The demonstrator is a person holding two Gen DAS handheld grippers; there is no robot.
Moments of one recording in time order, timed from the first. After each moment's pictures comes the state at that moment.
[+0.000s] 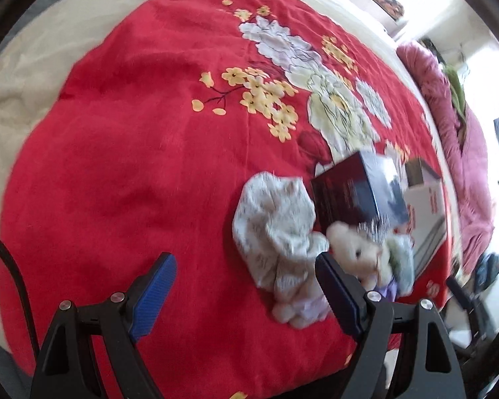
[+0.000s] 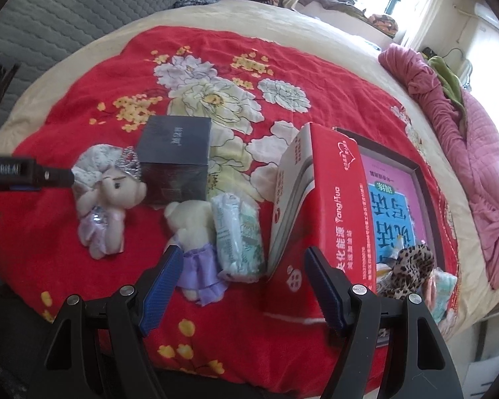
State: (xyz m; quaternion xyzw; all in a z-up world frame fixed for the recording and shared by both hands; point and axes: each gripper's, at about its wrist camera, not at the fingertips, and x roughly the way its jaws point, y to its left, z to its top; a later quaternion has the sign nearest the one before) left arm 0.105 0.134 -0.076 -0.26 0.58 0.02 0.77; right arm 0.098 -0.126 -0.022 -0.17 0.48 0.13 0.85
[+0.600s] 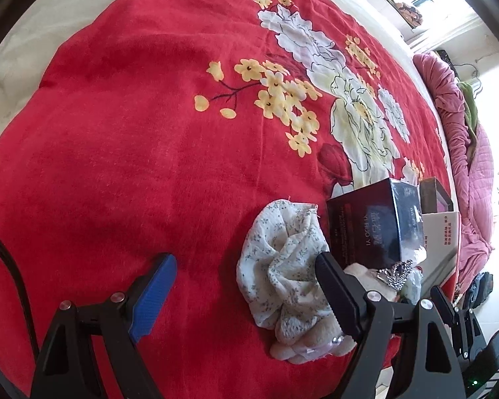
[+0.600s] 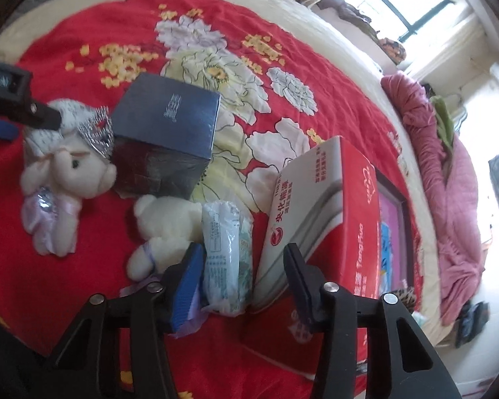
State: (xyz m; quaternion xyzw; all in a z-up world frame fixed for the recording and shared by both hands) left arm 0.135 0.138 -0.100 -0.28 0.59 0.04 0.75; right arm 0.124 -0.083 -0.068 -0.33 0.48 0.09 0.81
